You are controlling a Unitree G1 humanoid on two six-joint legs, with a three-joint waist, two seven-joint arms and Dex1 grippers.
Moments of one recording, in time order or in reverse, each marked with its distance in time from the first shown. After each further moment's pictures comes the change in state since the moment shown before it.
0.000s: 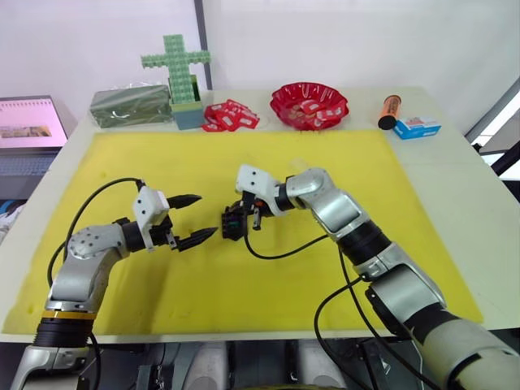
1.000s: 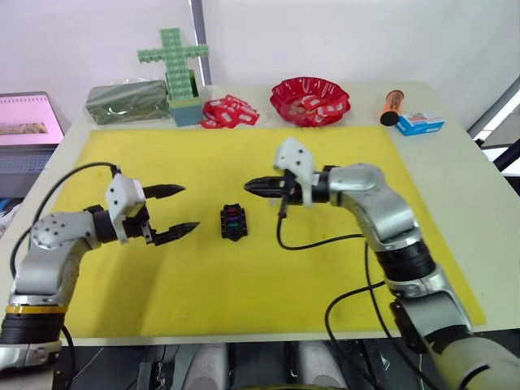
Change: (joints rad) left arm -0.044 0.171 0.127 -0.009 -0.052 0.035 -0.092; right arm 0.194 -0.228 -0.290 -0.457 0.200 0.085 -0.032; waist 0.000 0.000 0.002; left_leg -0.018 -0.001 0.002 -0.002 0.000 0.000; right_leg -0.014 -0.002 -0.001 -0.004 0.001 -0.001
